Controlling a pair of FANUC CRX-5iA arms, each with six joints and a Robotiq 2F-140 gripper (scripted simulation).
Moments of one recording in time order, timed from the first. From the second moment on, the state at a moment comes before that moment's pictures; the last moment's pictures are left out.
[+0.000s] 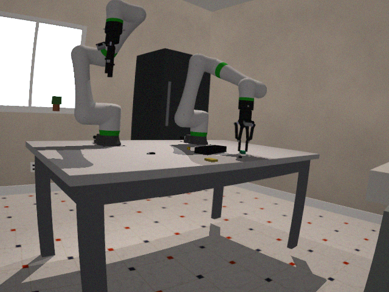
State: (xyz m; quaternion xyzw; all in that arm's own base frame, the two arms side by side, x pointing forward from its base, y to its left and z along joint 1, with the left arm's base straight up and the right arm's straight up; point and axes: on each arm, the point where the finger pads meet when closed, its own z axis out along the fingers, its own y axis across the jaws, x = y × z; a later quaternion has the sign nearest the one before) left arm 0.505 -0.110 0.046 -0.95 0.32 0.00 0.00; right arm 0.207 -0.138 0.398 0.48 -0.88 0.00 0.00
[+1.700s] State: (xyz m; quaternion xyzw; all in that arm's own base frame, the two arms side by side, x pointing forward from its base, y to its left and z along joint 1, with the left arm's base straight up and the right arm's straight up) left arm 0.505 -0.110 0.035 -0.95 0.32 0.00 0.00; right arm 0.207 -0.138 0.398 0.48 -0.88 0.00 0.00
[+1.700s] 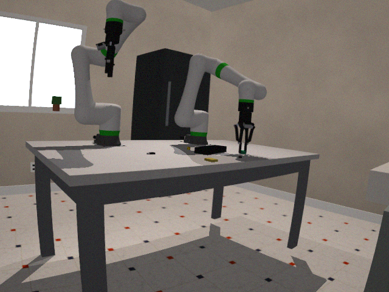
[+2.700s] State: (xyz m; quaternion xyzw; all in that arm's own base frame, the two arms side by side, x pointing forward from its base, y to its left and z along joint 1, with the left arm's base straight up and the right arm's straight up) left arm 0.505 -0.110 0.094 -0.95 0.32 0.00 0.00; right arm 0.207 -0.138 0.398 0.48 -0.88 0.00 0.00
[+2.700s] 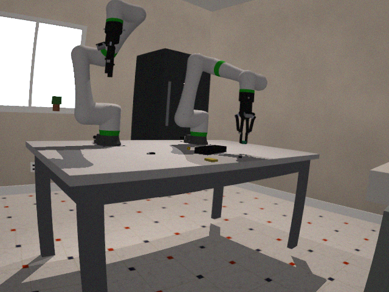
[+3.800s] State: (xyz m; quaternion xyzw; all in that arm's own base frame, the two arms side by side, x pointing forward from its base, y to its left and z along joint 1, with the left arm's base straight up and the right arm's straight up) left arm 0.463 -0.233 0.087 -0.95 0.32 0.00 0.00; right arm 0.207 -0.138 0.398 0.48 -0.88 0.00 0.00
